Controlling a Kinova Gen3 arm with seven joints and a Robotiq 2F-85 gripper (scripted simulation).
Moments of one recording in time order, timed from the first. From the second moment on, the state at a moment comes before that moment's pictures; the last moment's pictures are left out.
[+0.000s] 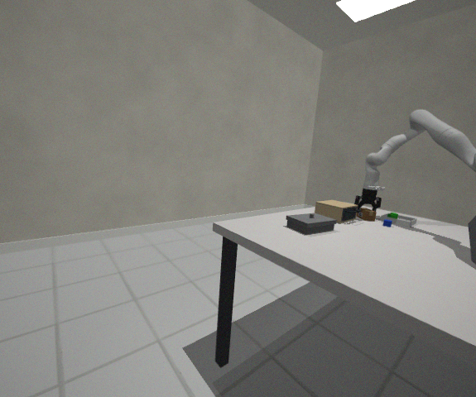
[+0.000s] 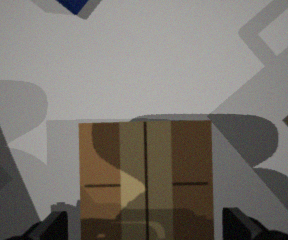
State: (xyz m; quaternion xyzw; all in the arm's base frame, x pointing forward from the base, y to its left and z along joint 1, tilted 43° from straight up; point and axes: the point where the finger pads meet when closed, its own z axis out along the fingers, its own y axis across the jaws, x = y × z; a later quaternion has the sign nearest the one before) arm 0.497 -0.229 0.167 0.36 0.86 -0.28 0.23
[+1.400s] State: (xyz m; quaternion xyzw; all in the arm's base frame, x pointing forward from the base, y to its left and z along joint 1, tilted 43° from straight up) arm 0.497 -0.229 0.167 0.36 0.86 -0.28 0.23
